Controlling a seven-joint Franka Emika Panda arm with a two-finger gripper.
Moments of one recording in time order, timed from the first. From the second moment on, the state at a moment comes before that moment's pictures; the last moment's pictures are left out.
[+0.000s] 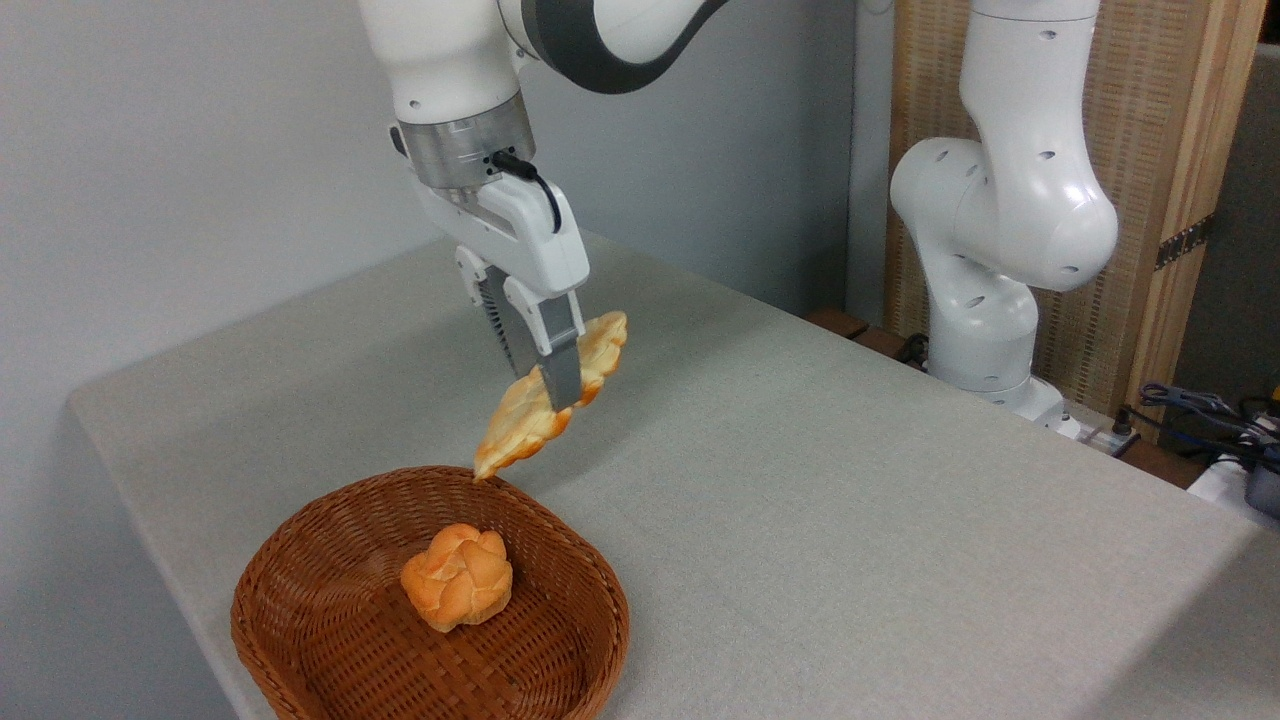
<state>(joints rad) -0.21 -0.10 0.01 -1.93 0.00 1.75 0.64</state>
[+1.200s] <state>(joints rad) -0.25 -0.08 0.01 -1.95 0.00 1.76 0.64</state>
